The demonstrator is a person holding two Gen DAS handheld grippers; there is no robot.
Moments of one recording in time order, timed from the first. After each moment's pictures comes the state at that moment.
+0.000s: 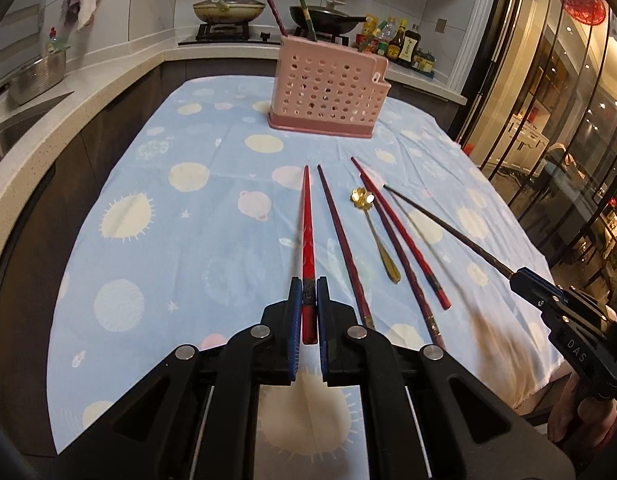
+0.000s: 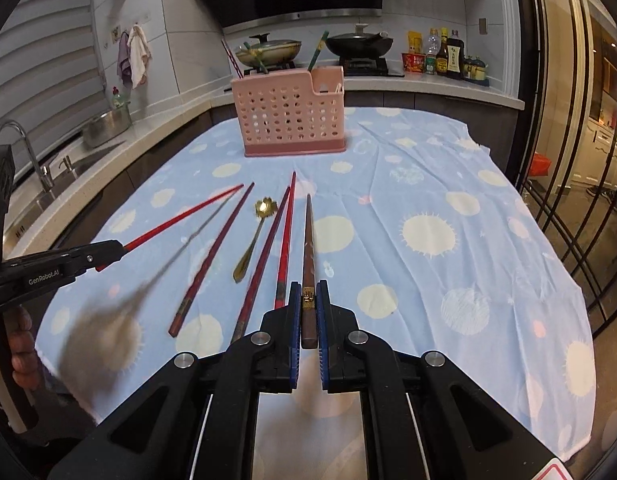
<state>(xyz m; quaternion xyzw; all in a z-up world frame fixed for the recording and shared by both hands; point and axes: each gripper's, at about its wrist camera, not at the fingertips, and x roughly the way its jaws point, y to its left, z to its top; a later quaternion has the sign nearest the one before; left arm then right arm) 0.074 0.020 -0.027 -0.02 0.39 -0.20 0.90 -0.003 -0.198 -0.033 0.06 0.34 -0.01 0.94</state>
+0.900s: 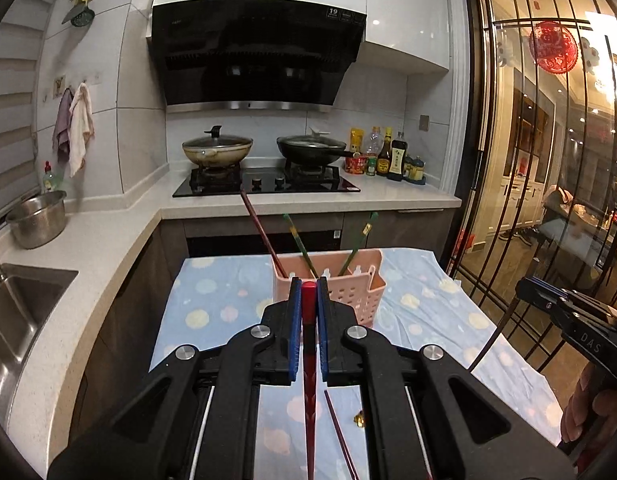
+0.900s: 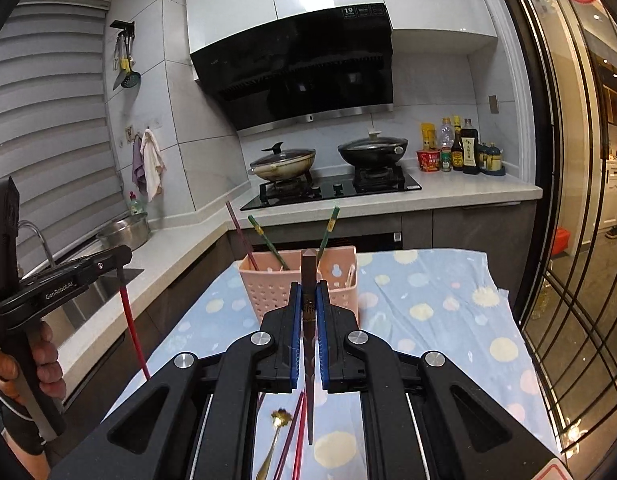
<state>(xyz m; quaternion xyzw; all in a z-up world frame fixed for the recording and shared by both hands) 0.168 -0.012 0.140 0.01 0.20 -0.20 0.96 0.104 -0.240 0.117 0.09 0.18 0.03 0.98</state>
